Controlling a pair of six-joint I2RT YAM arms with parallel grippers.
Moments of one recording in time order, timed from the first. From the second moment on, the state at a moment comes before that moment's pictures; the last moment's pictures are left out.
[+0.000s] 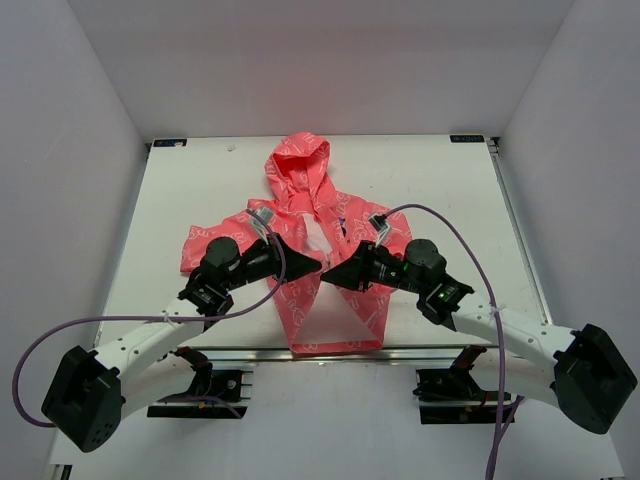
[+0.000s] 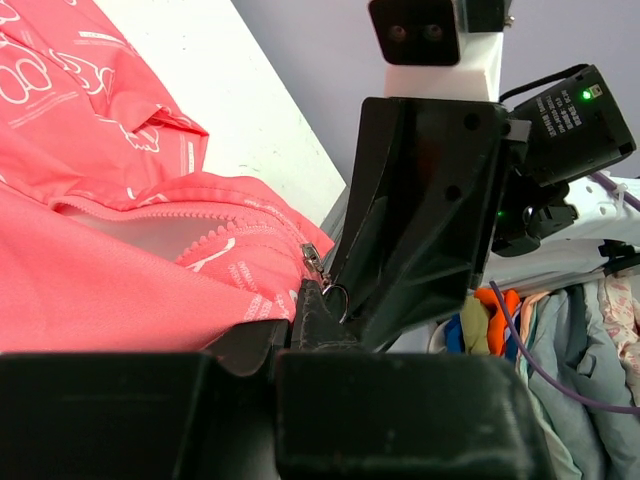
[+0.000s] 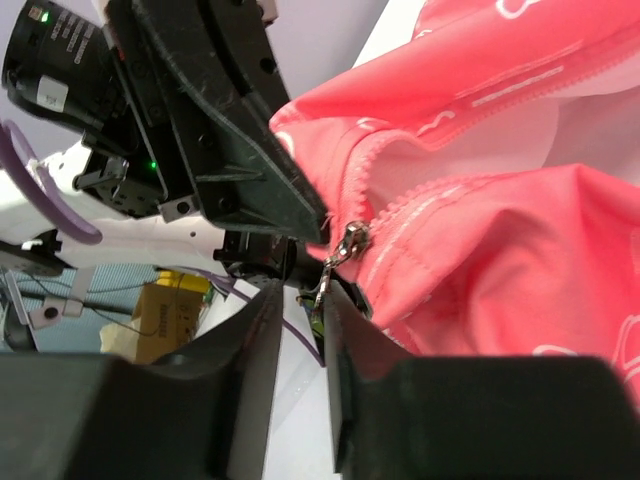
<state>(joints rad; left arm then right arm) -0.60 0.98 0.47 0.46 0.54 -0.85 0.81 1.05 0.51 0.47 -0.47 0.93</state>
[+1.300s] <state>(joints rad) -0.59 0.94 0.53 0.18 0.63 -0.61 0.83 1.12 0.73 0.12 -0.26 0.95</state>
